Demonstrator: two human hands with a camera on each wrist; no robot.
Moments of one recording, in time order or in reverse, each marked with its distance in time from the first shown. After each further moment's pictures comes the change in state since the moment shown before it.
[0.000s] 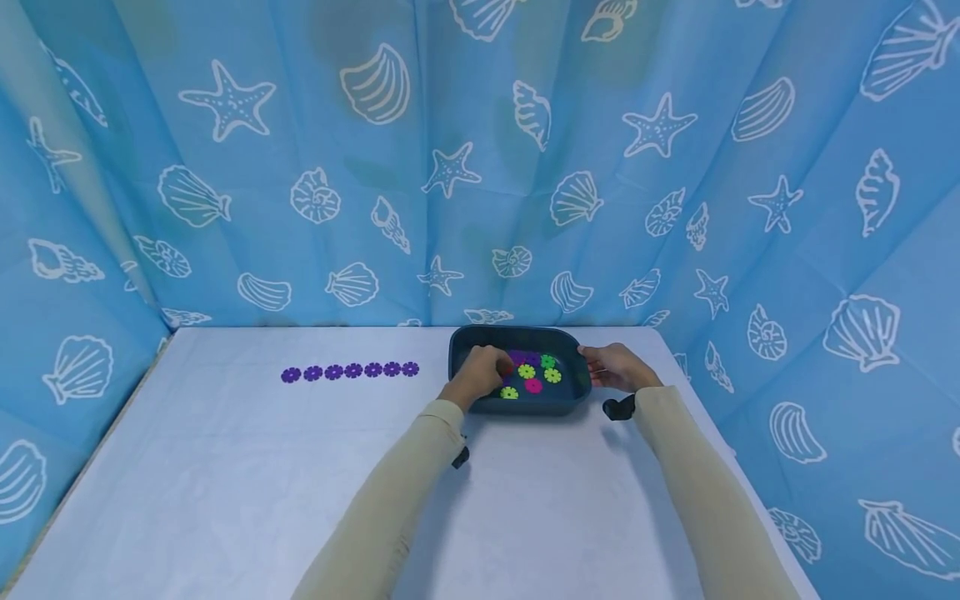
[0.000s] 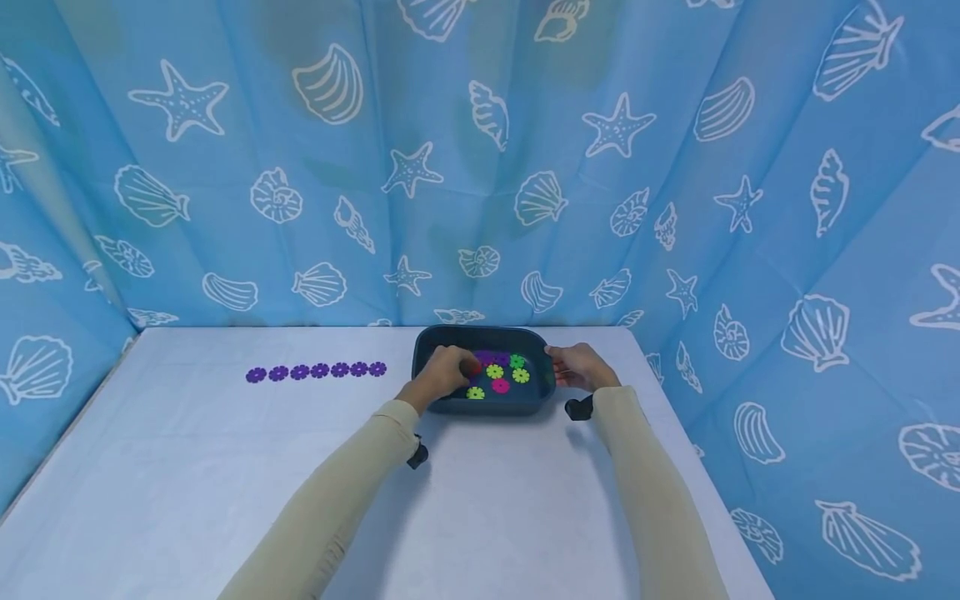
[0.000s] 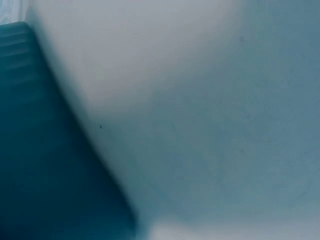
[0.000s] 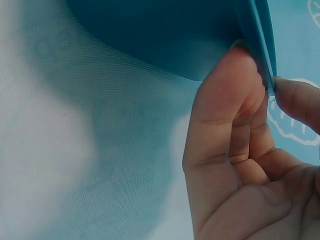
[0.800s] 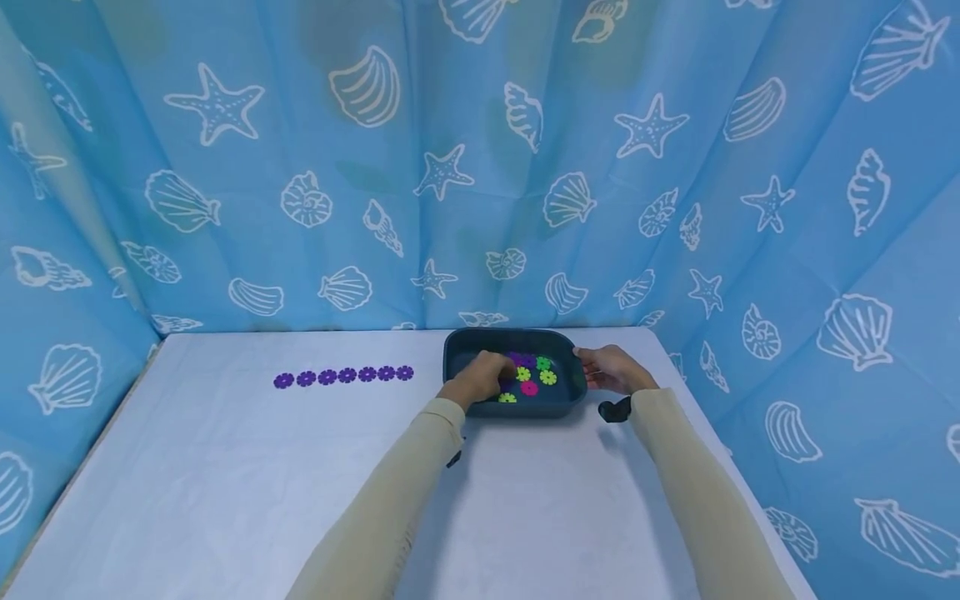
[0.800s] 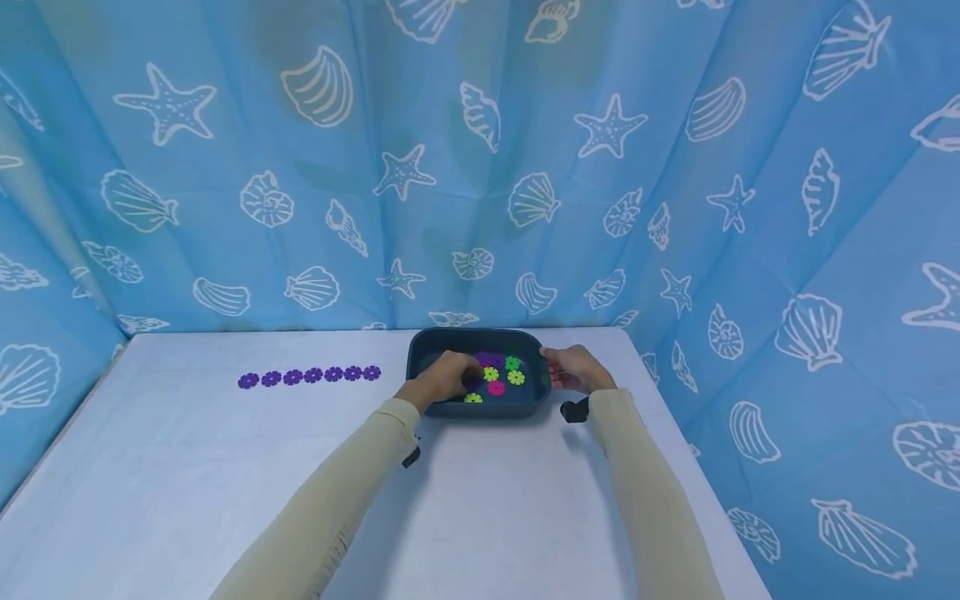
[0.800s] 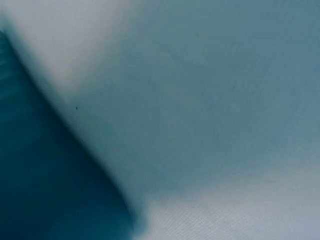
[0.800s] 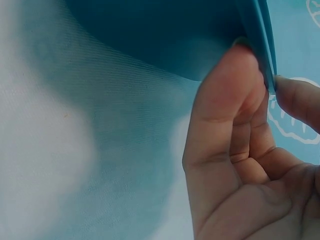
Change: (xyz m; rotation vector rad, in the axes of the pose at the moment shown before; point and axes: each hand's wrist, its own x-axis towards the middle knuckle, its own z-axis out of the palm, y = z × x) left_hand 0.009 0.002 0.003 0.172 -0.150 0.159; right_hand 0.005 0.005 -0.002 0.015 0.005 -0.012
